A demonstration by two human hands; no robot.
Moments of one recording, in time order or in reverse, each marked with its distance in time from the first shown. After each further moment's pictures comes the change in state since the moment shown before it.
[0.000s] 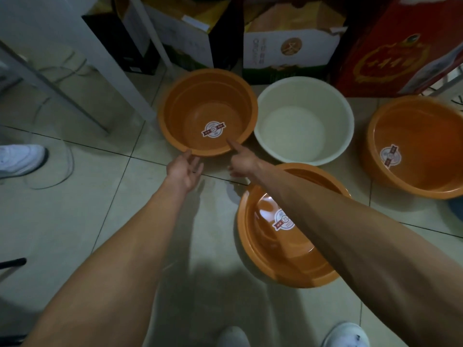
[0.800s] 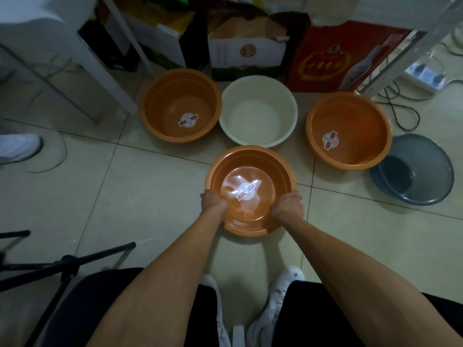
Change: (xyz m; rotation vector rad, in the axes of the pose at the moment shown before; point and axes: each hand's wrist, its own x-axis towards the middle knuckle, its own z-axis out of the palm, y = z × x) left_hand -0.181 -0.148 0.026 1.094 0.094 0.022; right_hand -0.183 0.172 -0.068 -0.397 0.457 0.543
